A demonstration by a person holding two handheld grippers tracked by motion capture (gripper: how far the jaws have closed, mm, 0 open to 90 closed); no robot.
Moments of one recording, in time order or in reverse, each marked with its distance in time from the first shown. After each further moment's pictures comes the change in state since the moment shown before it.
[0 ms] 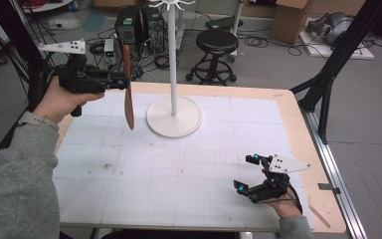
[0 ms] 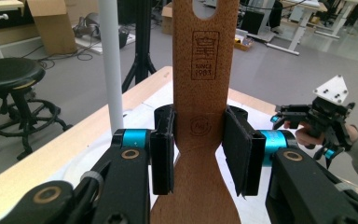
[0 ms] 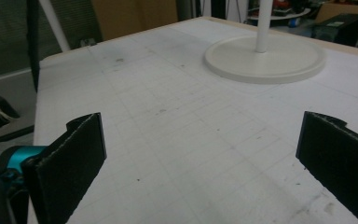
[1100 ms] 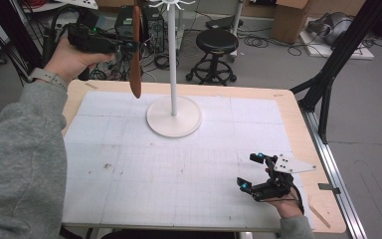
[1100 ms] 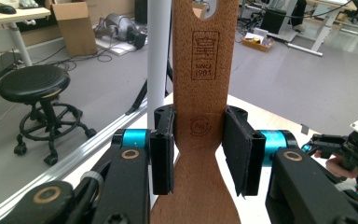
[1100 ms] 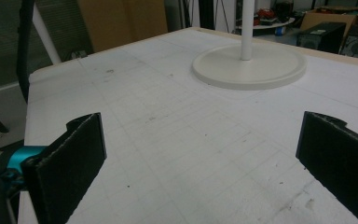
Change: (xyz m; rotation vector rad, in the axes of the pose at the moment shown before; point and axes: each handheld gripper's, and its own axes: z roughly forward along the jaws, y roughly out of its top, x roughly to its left) left arm 0.032 0.069 0.026 0.024 0.065 -0.007; right arm -0.004 -0.002 -0.006 -0.044 -0.033 0.029
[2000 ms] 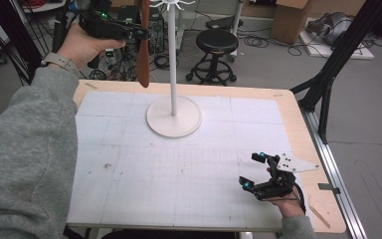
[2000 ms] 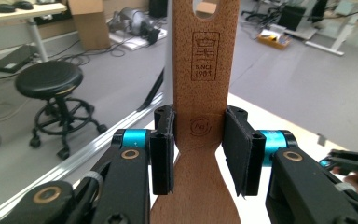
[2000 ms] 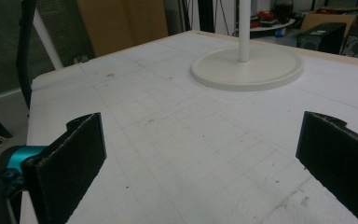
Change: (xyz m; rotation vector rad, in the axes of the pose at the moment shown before) left arm 0.003 0.027 0.019 0.033 0.071 -0.012; right arm -0.004 -0.001 -0.004 -0.020 0.010 0.019
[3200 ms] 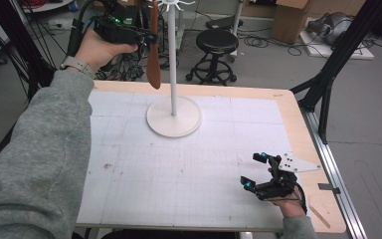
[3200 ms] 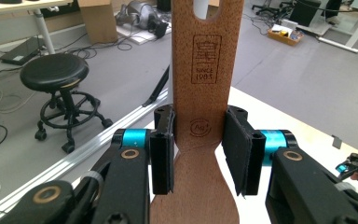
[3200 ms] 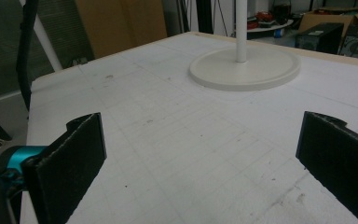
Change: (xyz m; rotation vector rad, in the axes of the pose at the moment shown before) left arm -0.003 -0.005 0.029 0.018 0.022 -0.016; right arm -0.002 -0.001 -0.003 0.000 -0.008 0.006
